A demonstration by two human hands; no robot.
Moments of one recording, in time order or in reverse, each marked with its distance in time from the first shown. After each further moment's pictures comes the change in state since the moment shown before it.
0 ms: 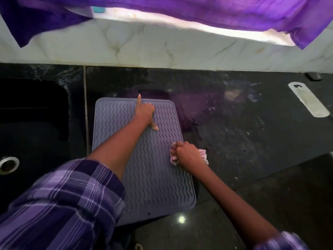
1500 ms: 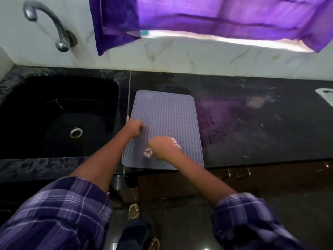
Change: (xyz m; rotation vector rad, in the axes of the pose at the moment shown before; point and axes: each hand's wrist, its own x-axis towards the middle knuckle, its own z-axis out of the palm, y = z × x) left_hand -0.208 -0.041 0.083 -0.255 0.061 -0.201; right_hand -0.102 -0.148 -0.007 -0.042 0.099 -0.298
